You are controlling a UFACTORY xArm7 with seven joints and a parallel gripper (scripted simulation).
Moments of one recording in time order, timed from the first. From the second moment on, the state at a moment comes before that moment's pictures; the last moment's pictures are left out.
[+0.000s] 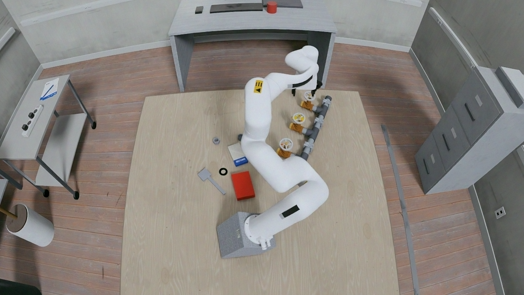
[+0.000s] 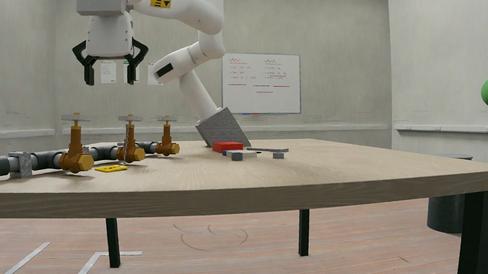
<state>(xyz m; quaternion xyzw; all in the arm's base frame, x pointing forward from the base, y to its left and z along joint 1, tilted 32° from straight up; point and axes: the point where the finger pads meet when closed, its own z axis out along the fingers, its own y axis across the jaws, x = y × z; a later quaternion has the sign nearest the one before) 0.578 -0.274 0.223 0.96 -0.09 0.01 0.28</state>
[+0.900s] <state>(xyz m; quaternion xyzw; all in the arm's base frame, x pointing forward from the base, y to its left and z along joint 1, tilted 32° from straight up) 0.564 -0.182 0.396 0.92 0.14 0.03 0.37</state>
